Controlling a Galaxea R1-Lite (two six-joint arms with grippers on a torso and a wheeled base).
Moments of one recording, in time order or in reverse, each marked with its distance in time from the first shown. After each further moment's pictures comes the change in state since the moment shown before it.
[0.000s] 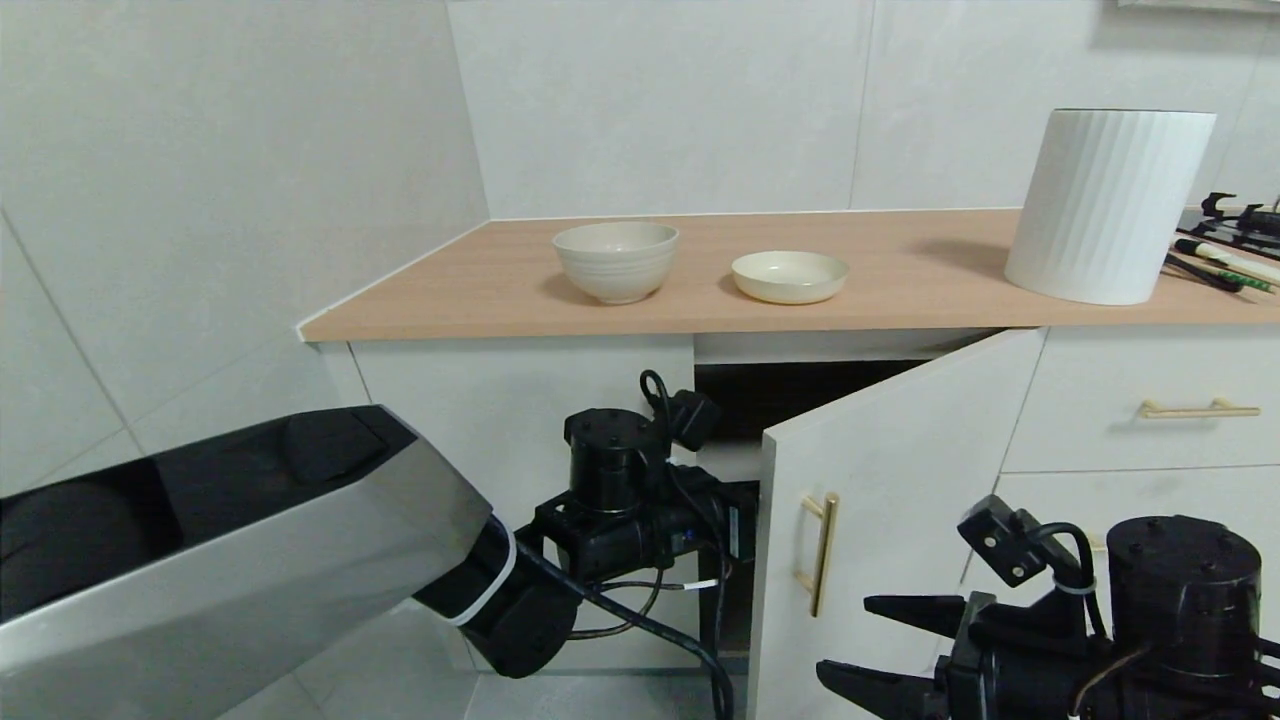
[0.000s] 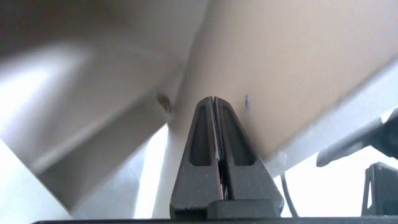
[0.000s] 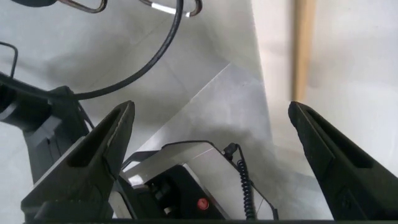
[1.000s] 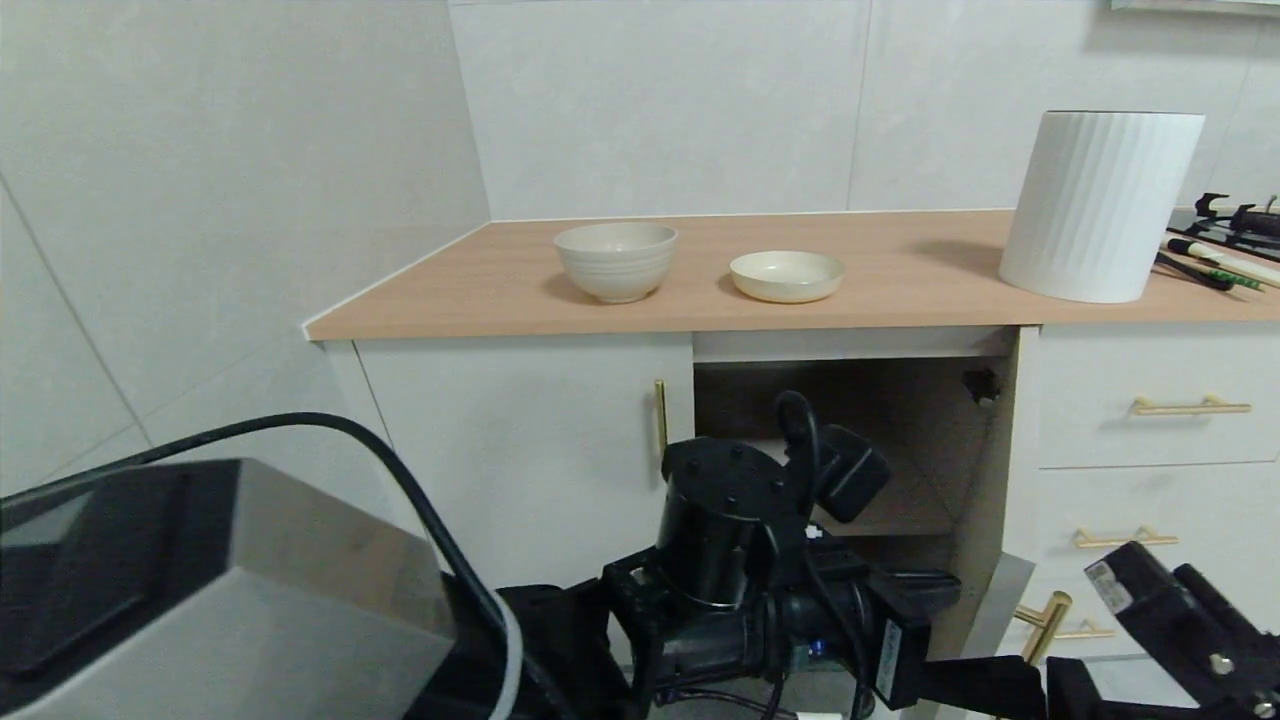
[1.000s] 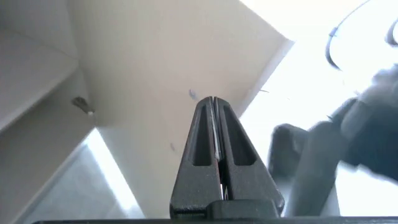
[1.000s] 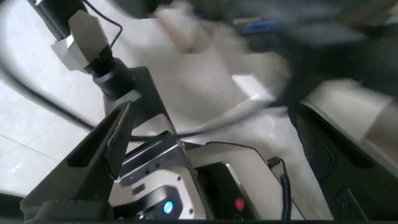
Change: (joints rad) left arm -0.279 -0.171 0.010 0.161 0.036 0.002; right arm 0.279 -0.435 -0.033 0.323 -0.036 0.005
